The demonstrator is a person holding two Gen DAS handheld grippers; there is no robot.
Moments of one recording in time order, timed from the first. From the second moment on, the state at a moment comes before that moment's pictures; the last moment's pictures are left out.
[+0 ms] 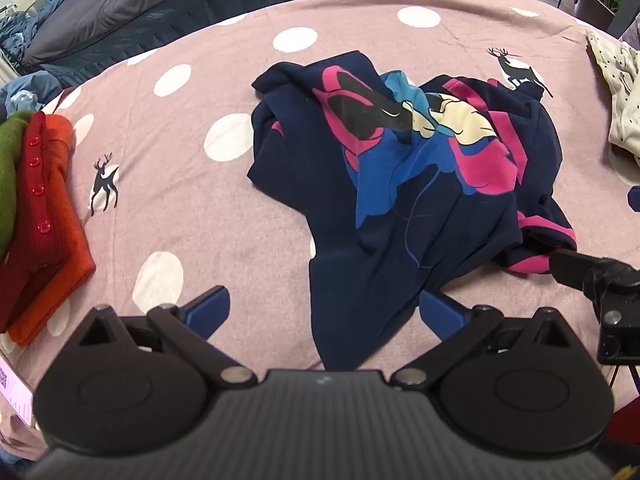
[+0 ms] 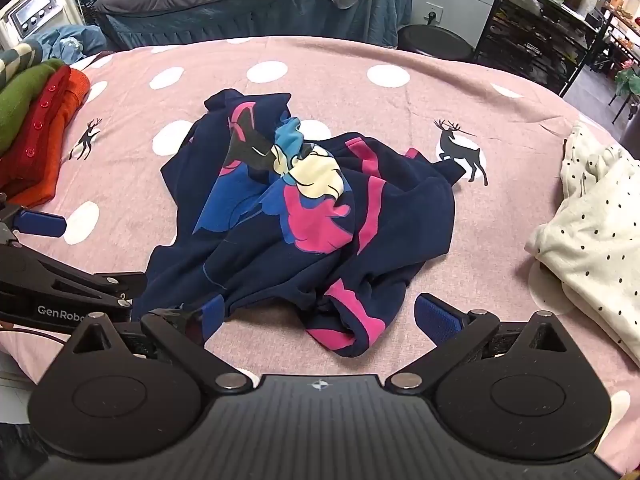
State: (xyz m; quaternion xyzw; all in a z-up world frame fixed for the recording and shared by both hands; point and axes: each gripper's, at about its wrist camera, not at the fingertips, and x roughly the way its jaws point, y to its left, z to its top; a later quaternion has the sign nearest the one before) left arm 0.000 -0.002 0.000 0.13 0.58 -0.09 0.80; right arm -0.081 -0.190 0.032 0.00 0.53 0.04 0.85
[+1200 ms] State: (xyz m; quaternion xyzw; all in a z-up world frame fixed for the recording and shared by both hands) left arm 0.003 0.001 -0.016 0.14 0.59 -0.08 0.79; right arm -0.076 -0.190 0.025 0.00 0.53 0.05 0.85
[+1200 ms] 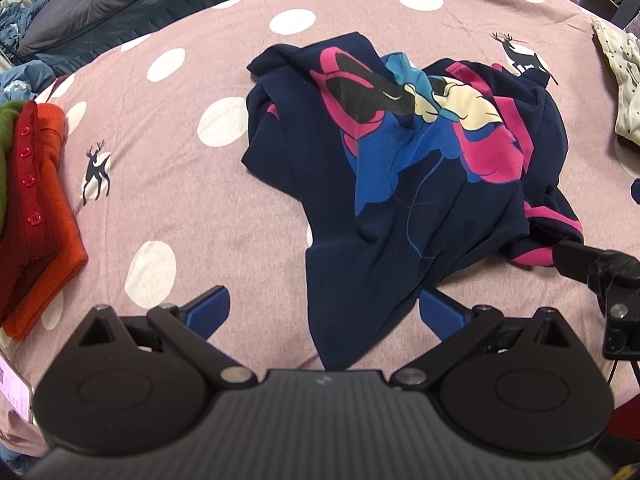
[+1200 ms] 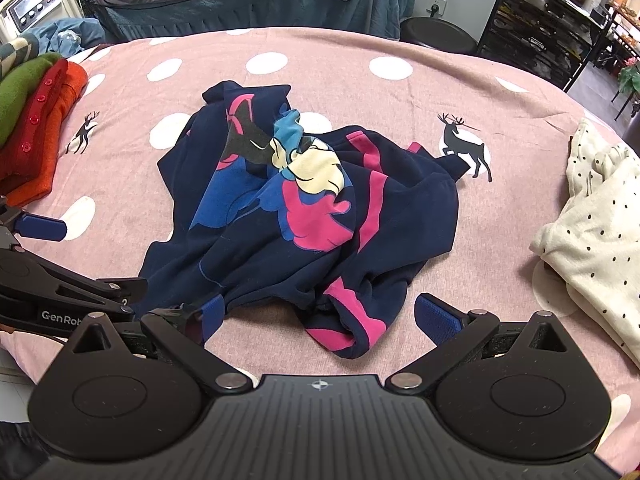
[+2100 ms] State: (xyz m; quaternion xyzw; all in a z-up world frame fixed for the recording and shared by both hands) left arm 0.005 0.001 -0.023 0.14 0.61 -0.08 0.77; right arm -0.074 -0.190 0.021 0.01 0.54 0.05 0.84
